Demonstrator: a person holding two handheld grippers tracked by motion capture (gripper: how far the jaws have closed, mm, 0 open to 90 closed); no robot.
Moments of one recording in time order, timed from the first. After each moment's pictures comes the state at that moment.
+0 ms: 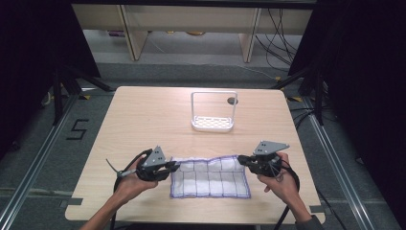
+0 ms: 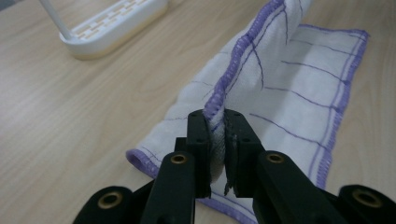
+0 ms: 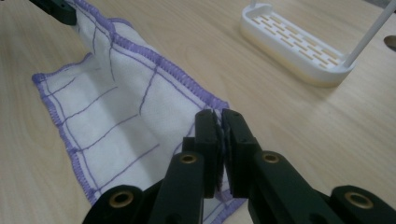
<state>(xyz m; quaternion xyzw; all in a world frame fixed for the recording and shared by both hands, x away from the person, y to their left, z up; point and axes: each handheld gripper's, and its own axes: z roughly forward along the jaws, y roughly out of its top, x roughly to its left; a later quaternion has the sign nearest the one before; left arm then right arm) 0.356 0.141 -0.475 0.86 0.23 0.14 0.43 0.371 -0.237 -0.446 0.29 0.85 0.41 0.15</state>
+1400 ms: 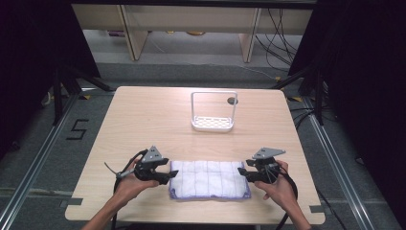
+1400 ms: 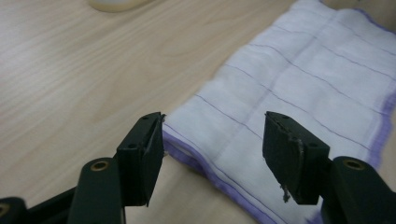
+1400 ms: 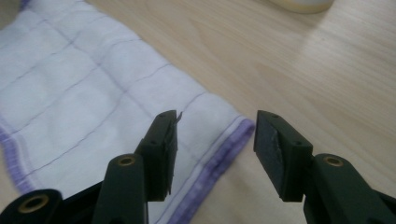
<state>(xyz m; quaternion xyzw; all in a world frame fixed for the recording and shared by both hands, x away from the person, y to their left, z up) 0.377 0.149 -0.485 0.84 0.33 0.12 0.41 0.372 -0.240 -0.477 0.39 0.84 0.36 0.13</state>
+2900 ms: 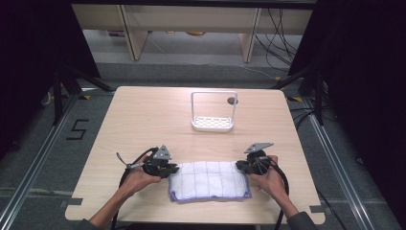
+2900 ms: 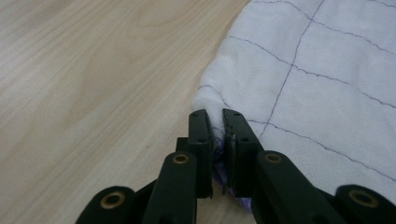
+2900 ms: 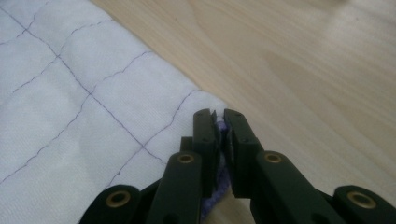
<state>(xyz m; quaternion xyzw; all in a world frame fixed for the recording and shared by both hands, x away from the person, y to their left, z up) 0.395 0.138 -0.506 0.89 0.26 0.09 0.36 0.404 -0.229 -0.499 0.38 0.86 0.32 0.10</state>
